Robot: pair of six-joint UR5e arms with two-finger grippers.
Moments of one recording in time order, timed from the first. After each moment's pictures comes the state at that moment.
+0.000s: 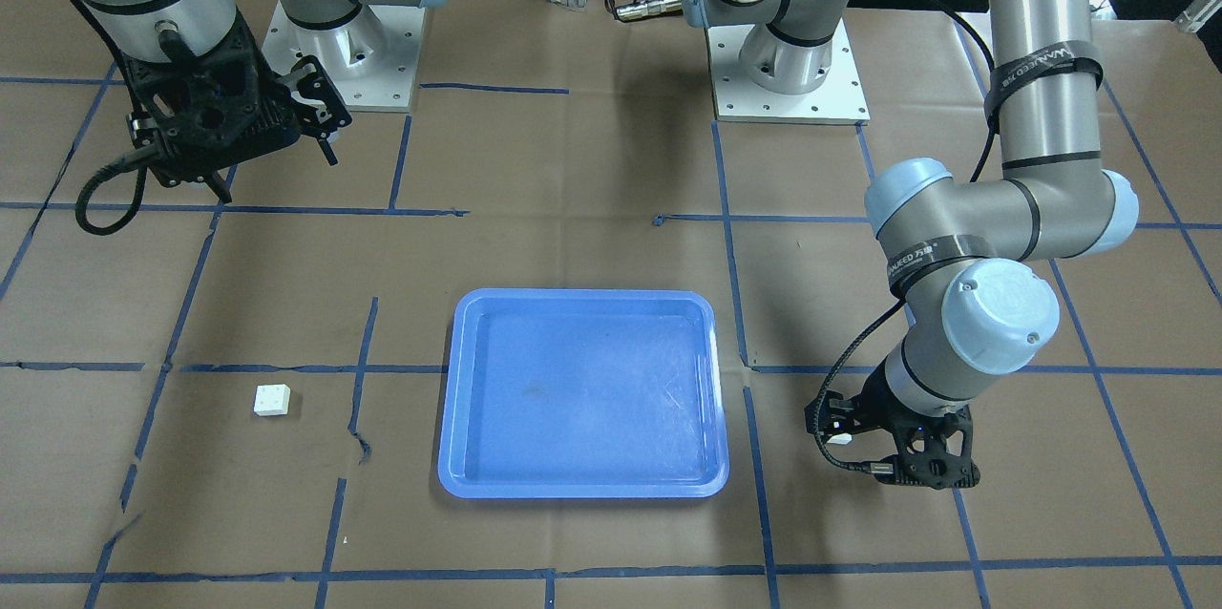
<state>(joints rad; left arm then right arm) -1.43 -2.09 -1.62 -0.97 1.60 0.22 1.56 -1.52 1.53 -1.55 -1.57 -0.57</state>
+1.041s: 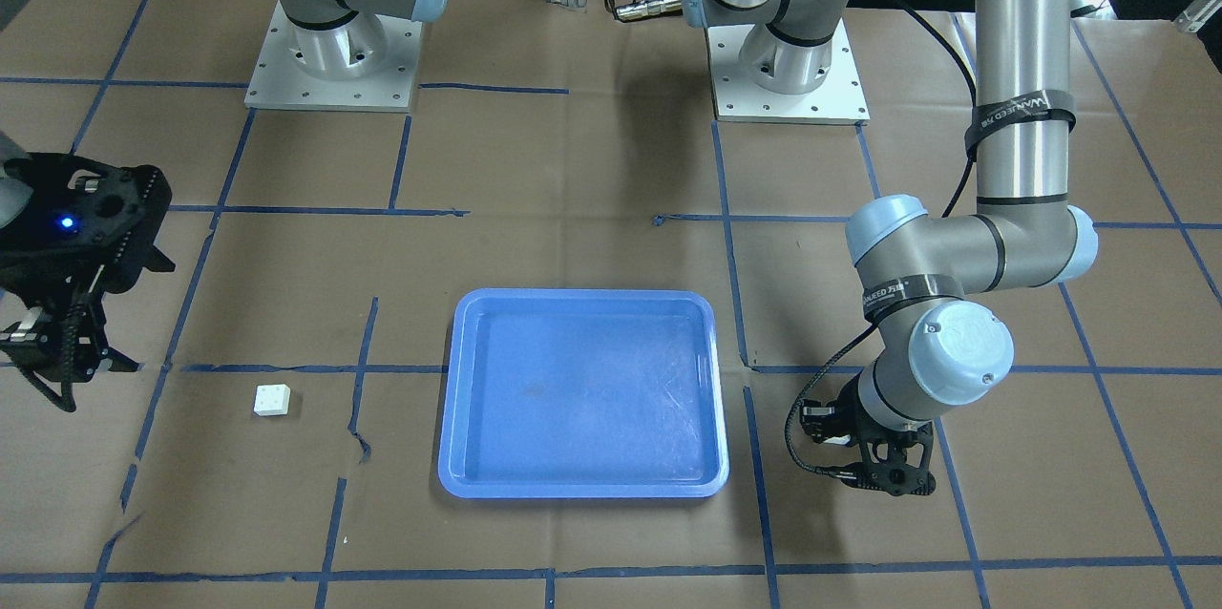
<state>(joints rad) -1.43 -2.16 -1.65 -0.95 1.60 0.26 1.36 -1.29 1.37 -1.64 -1.48 -1.77</state>
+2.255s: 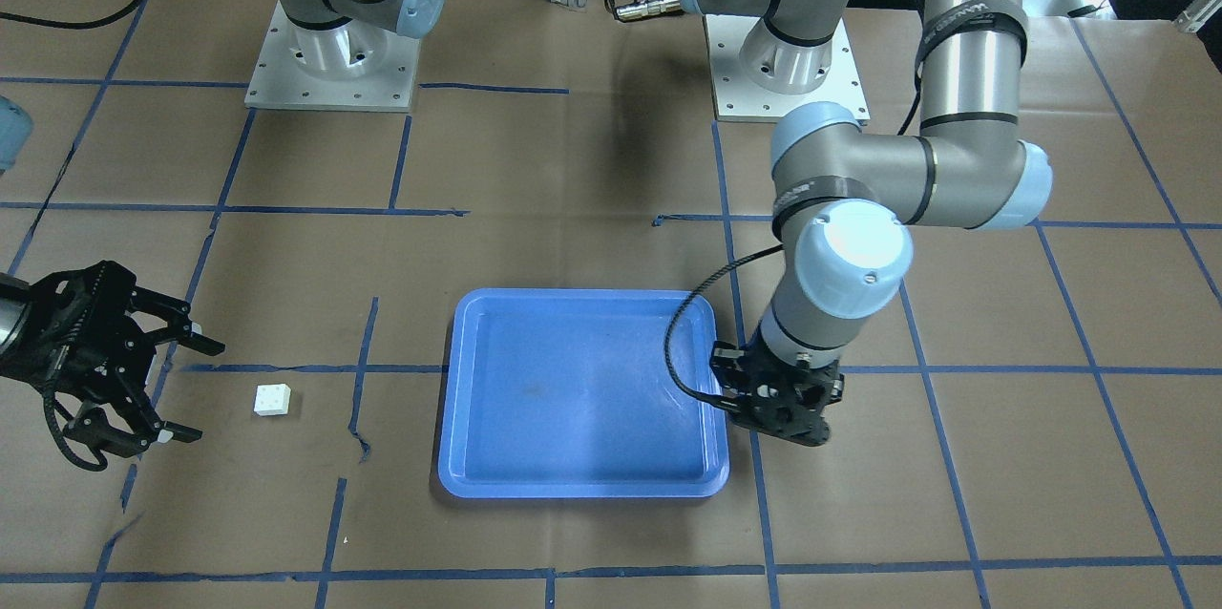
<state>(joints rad) -1.71 -2.01 -1.63 -1.03 1.60 0.34 1.14 -1.11 1.66 -1.90 -0.95 -2.13</state>
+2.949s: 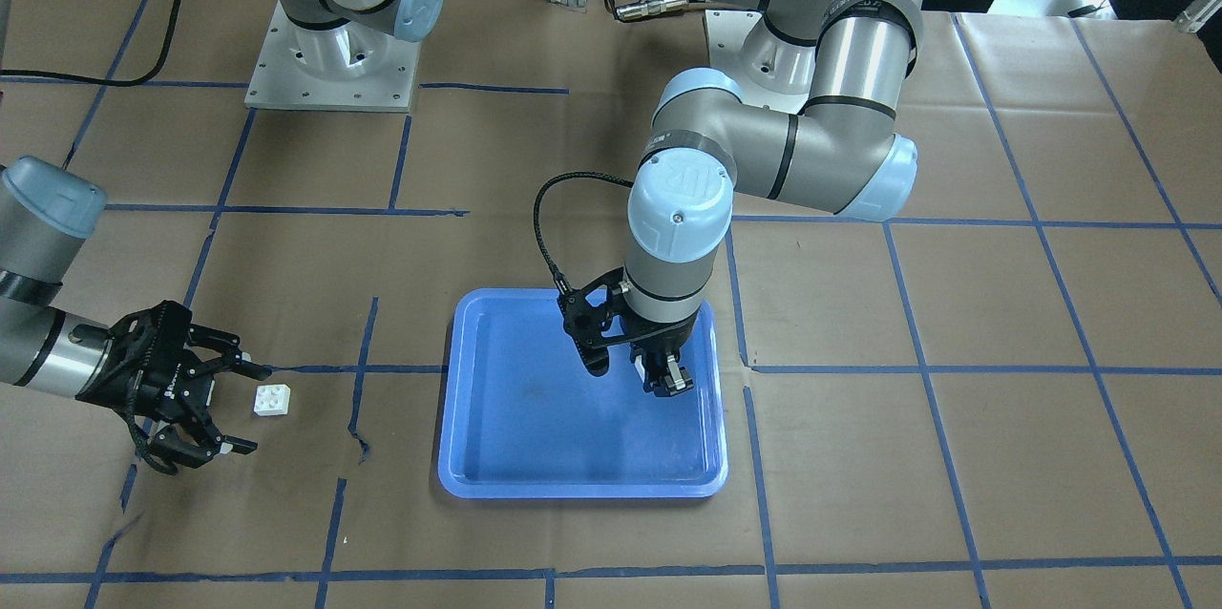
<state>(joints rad) -1.82 -2.03 -1.65 -0.96 1.60 1.01 1.13 -1.02 1.73 -1.98 -0.92 -2.26</state>
